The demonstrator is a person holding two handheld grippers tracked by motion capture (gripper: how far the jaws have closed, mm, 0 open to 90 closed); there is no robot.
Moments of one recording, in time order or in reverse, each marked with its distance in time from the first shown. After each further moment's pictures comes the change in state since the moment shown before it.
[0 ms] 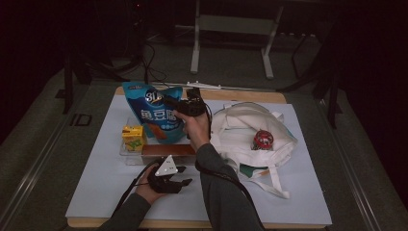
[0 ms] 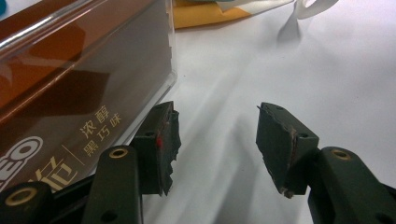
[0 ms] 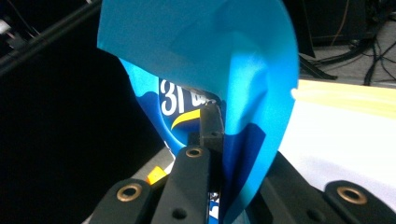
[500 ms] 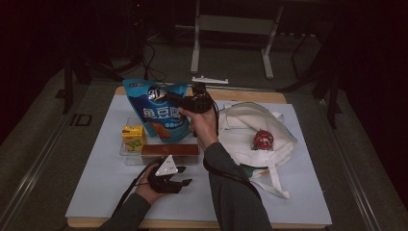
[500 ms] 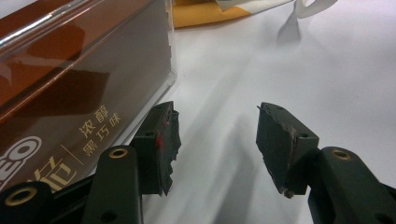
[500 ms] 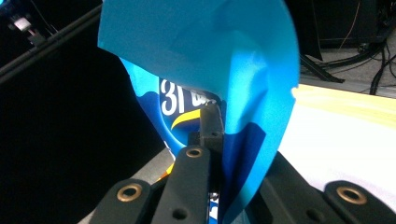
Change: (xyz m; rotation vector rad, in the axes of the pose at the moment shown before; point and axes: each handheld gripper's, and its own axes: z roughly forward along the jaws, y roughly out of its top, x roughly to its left) left arm 0.000 0.000 0.001 0.001 -0.004 -0.006; right arm 0.012 0.018 -0.026 0.014 0.036 -0.027
